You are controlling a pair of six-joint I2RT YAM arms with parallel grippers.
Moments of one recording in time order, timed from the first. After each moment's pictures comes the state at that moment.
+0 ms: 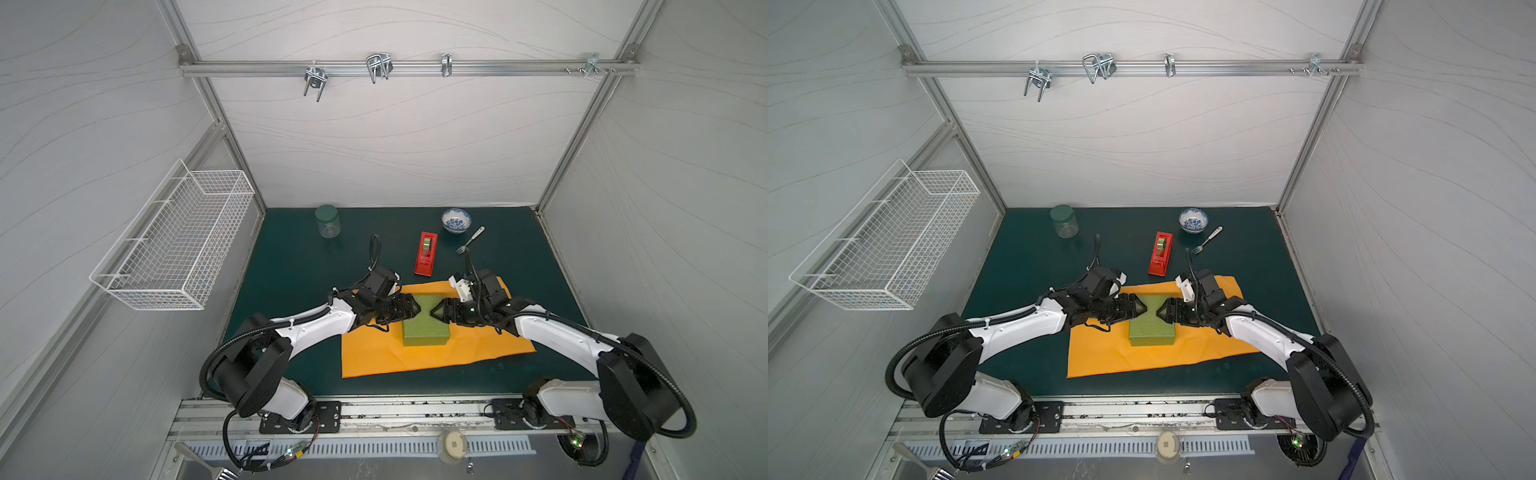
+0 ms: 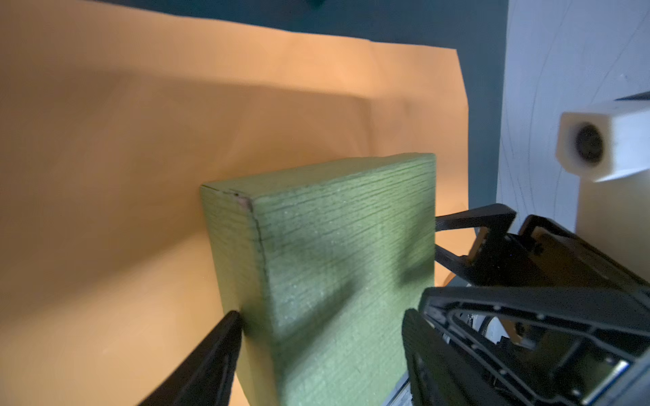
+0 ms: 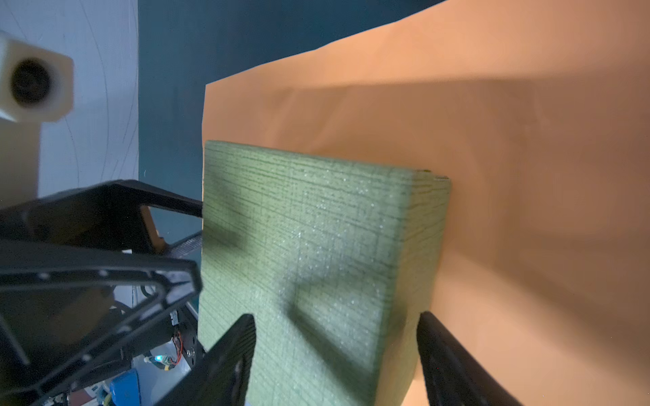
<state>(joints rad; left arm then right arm) -0.68 1.45 0.80 -0.20 0.32 -0.83 0.58 1.28 0.64 -0.25 -0.46 0.57</state>
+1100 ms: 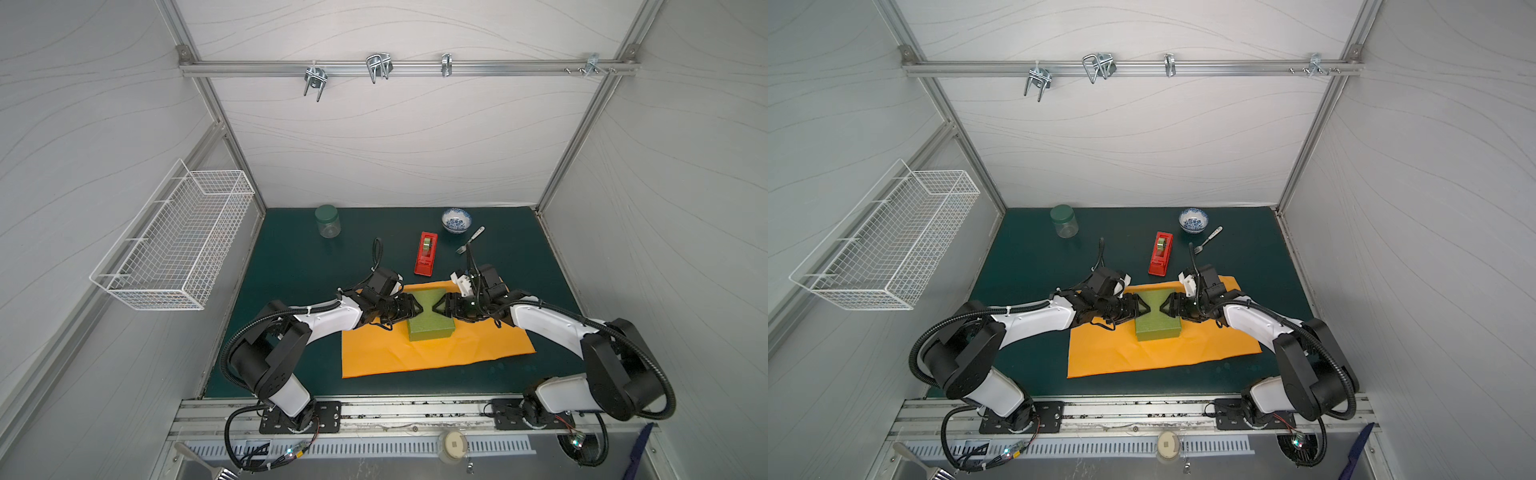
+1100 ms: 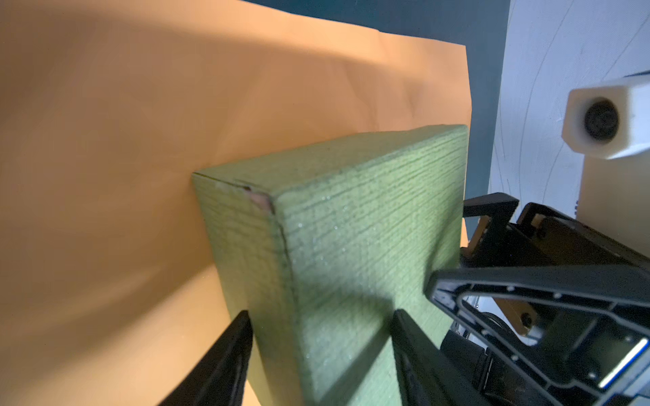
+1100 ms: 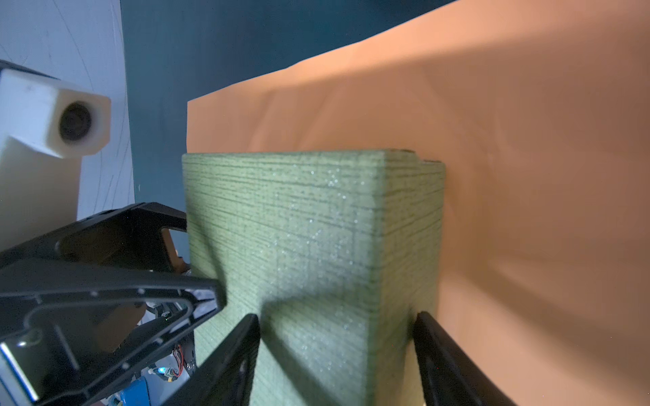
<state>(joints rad) -0.68 1.59 0.80 -0.07 0.40 -0.89 0.51 1.39 0.68 -0.23 -0.50 0.55</state>
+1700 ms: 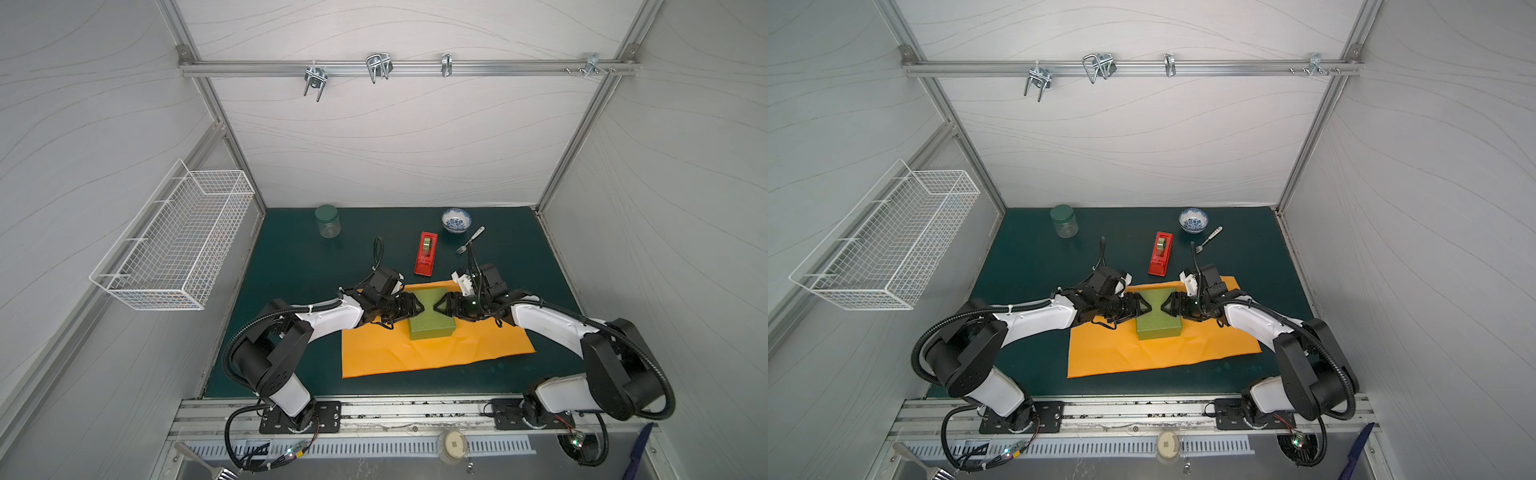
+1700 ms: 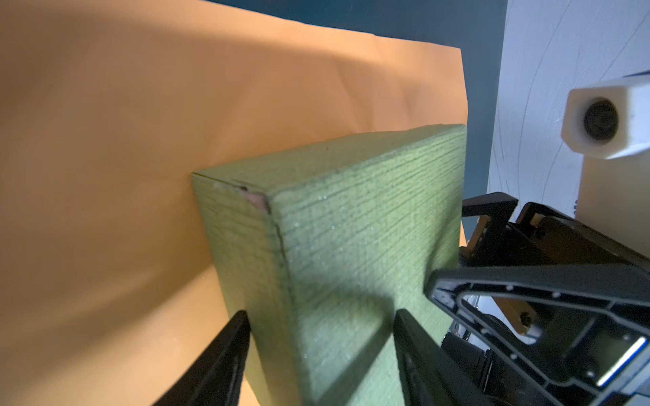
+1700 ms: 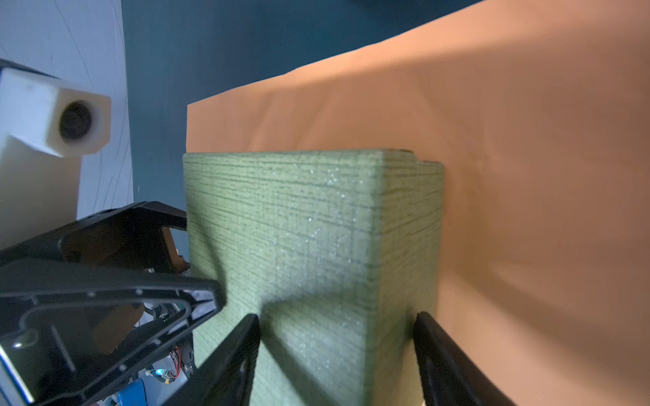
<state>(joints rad) -0.68 1.60 0.81 -0.07 0.40 -0.88 0.50 1.39 0.68 -0.23 -0.51 0.53</state>
